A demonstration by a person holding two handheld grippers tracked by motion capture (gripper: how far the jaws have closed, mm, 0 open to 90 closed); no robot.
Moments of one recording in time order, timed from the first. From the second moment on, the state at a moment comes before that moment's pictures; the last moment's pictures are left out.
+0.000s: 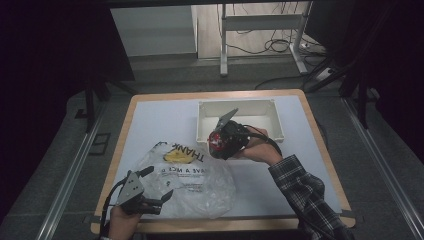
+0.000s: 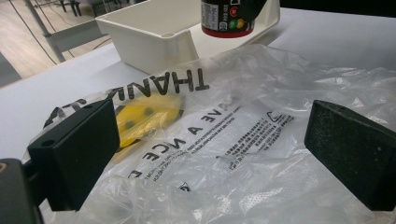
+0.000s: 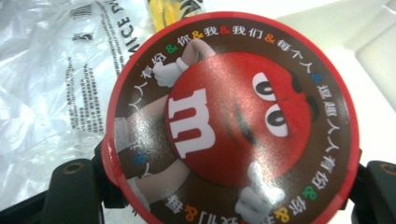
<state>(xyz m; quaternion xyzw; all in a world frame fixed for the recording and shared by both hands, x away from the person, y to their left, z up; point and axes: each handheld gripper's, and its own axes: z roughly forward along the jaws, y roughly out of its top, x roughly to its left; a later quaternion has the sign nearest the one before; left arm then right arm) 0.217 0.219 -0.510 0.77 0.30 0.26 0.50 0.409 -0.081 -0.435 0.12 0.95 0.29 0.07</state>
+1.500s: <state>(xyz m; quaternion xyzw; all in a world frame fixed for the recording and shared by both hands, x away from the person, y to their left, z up) 0.217 0.219 -0.510 0.77 0.30 0.26 0.50 0.480 -0.056 -0.458 0.10 0.95 0.28 0.08</state>
